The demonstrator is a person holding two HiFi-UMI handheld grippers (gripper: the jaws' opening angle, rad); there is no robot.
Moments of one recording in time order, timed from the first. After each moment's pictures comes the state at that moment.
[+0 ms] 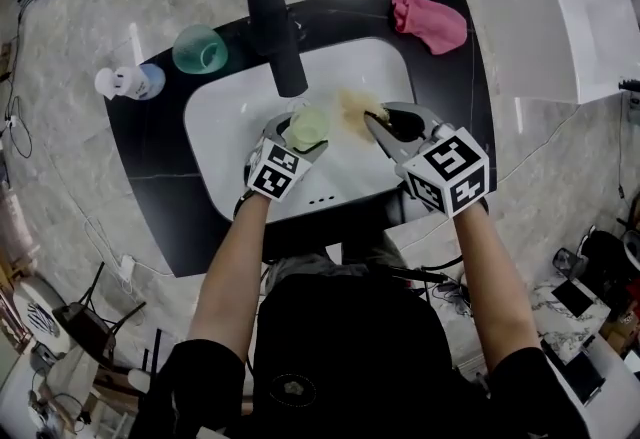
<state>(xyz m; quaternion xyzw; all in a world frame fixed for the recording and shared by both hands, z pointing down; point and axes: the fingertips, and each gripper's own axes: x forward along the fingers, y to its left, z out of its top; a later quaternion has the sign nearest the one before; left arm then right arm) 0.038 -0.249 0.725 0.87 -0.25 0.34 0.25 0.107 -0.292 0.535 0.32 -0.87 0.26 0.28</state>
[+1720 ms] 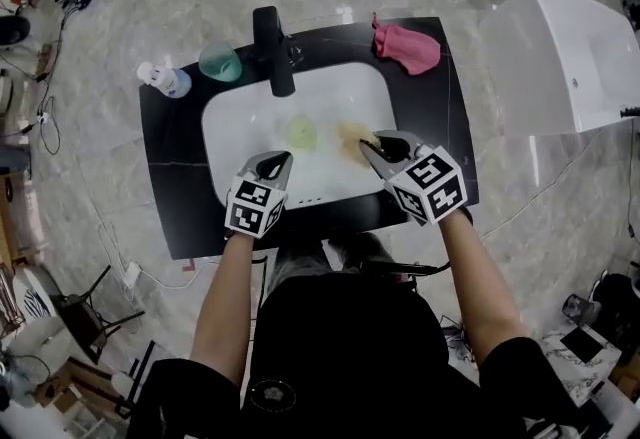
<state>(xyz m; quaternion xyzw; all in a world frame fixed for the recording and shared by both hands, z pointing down) -0.007 -0.217 0.616 0.83 -0.39 0.31 0.24 0.136 -0.246 0.518 0.28 -0.89 0.23 0.27</state>
